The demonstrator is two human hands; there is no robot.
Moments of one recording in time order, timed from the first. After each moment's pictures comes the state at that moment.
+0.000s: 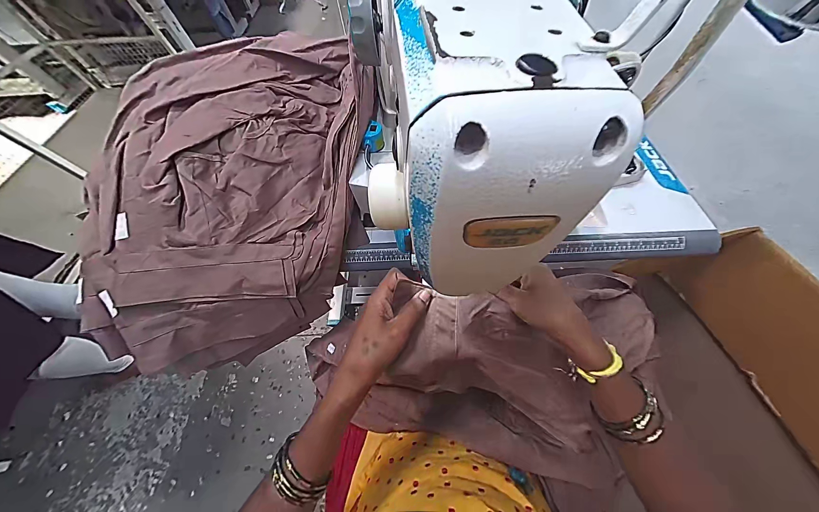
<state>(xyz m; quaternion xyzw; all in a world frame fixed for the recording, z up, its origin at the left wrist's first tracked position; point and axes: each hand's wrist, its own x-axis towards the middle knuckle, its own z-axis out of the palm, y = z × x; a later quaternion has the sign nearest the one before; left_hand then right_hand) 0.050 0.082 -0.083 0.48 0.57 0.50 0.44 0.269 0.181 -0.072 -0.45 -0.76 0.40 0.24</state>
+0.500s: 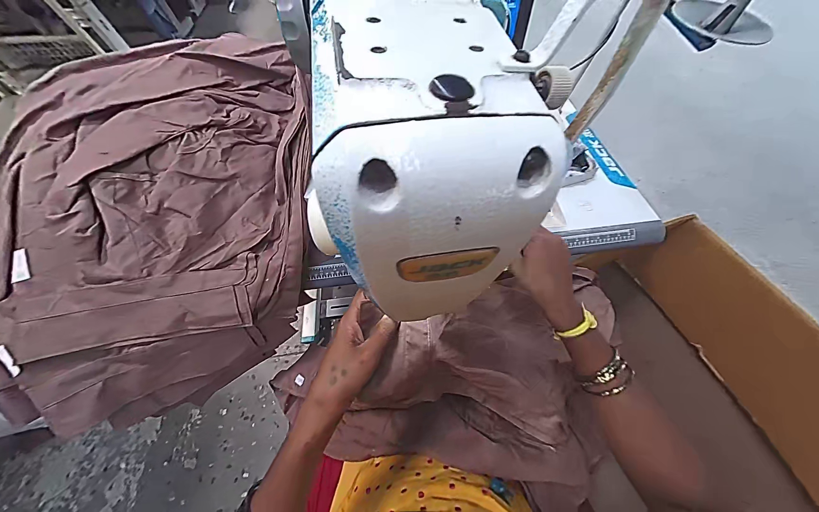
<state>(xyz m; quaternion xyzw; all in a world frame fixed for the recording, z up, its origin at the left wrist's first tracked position) 0.056 0.084 -0.092 0.45 0.60 0.49 0.45 0.304 0.226 -0.088 -0.53 -0.79 0.06 0.31</state>
